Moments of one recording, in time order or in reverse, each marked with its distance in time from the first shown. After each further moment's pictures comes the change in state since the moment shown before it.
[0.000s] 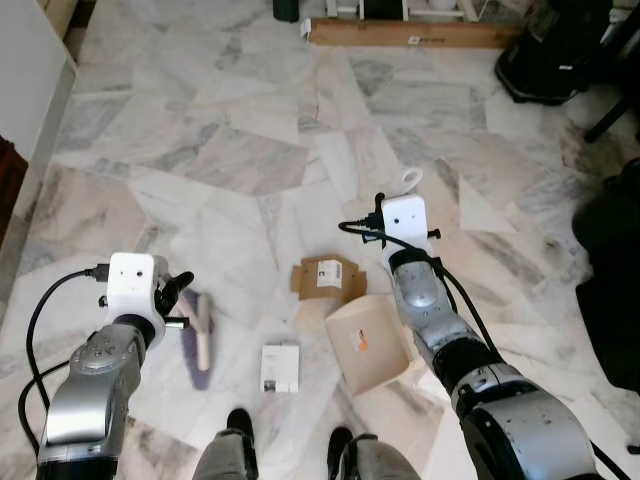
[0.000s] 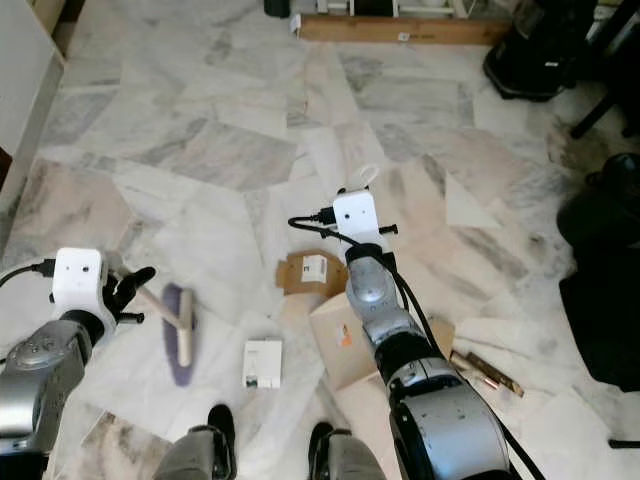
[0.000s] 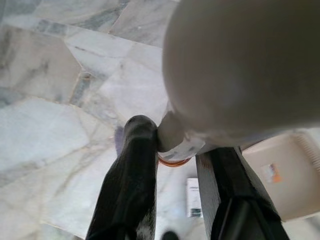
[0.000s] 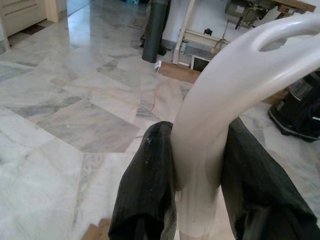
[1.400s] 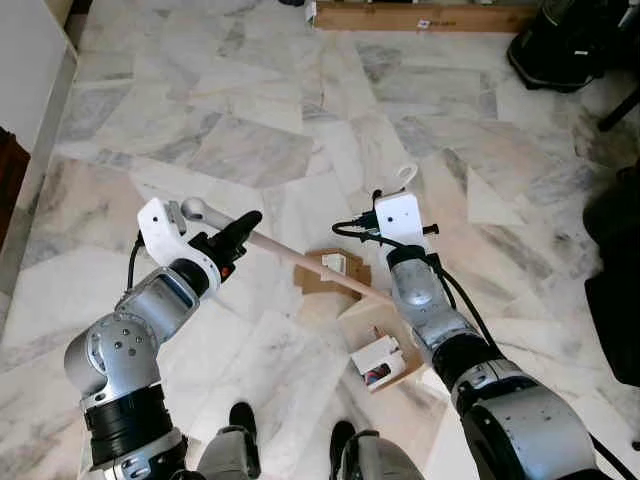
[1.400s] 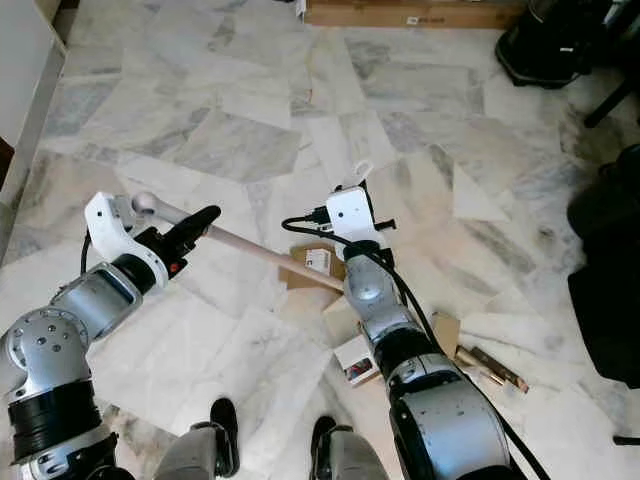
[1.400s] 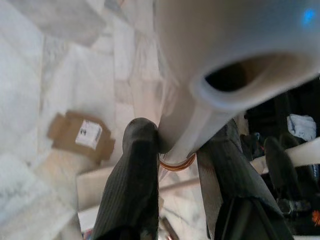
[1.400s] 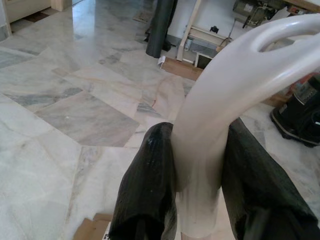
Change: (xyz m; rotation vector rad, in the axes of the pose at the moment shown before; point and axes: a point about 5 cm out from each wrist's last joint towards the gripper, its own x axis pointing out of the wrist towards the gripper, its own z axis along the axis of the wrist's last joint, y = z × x) left arm -0.001 -0.052 0.066 -0.652 -0.113 -0.310; right arm 0.002 0.002 0.004 -0.052 -0.010 0.007
